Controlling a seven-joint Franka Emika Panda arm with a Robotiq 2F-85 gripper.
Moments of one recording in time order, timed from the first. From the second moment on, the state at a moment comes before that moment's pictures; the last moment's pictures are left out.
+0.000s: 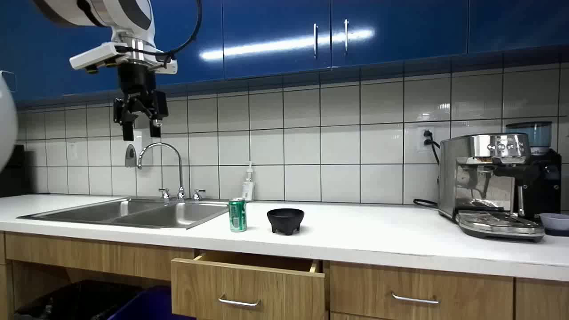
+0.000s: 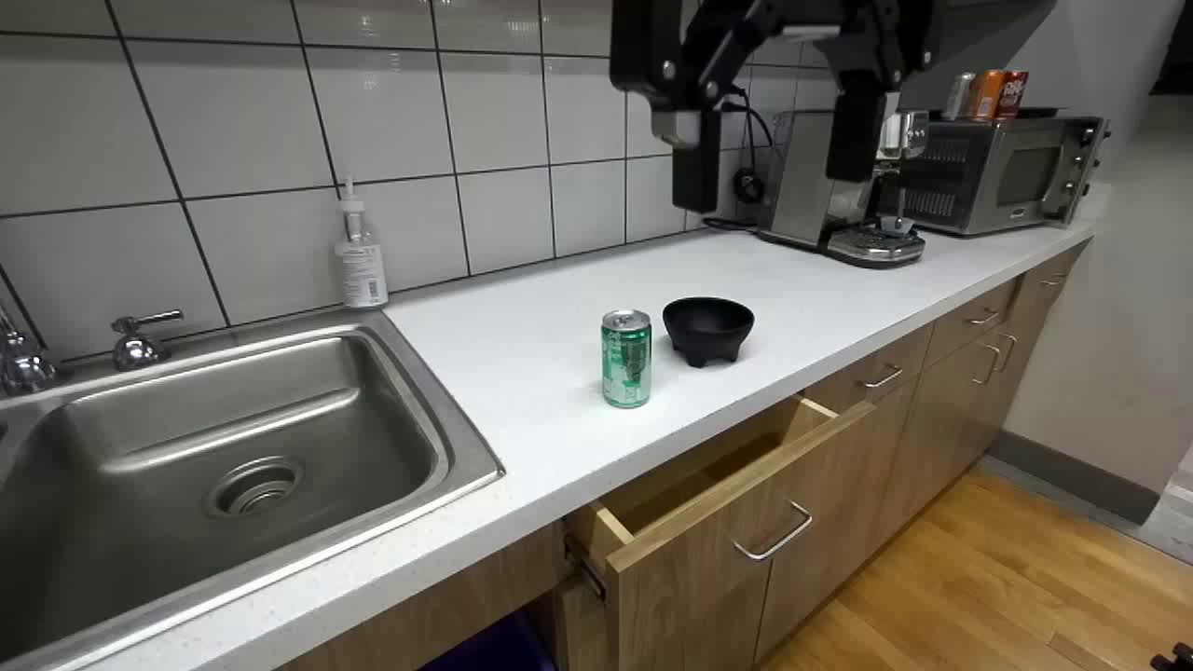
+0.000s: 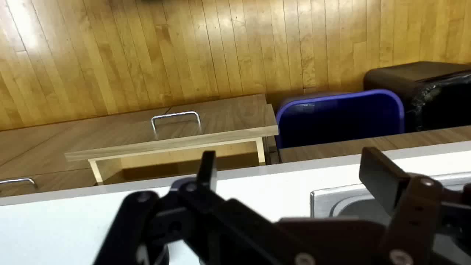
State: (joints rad) arm 0.08 -0.27 0.30 -2.11 0.02 1.84 0.49
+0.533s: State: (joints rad) arm 0.08 -0.27 0.30 -2.12 0.00 1.85 0.49
